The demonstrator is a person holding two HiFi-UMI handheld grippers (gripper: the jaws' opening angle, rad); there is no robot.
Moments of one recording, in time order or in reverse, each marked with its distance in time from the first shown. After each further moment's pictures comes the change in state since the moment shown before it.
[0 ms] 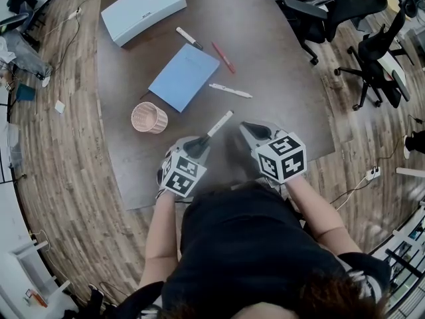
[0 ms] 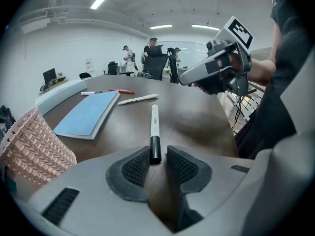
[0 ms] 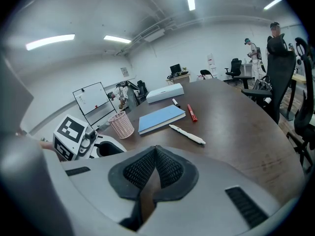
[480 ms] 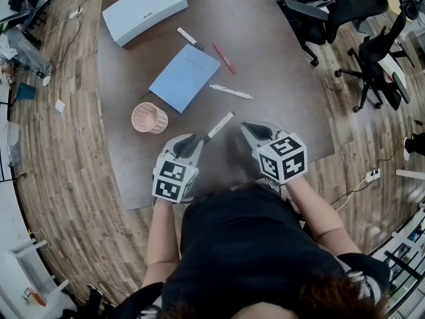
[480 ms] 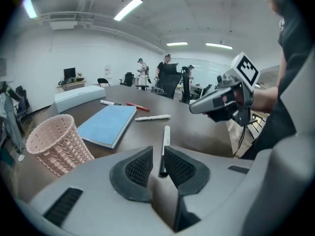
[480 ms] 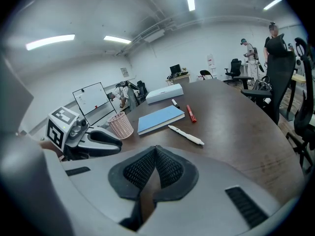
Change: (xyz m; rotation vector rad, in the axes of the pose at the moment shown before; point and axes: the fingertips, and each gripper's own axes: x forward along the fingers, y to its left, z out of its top) left arm -0.040 0.022 0.032 -0.158 -0.179 0.085; right arm 0.000 -0.003 0.002 -0.001 -0.003 -0.002
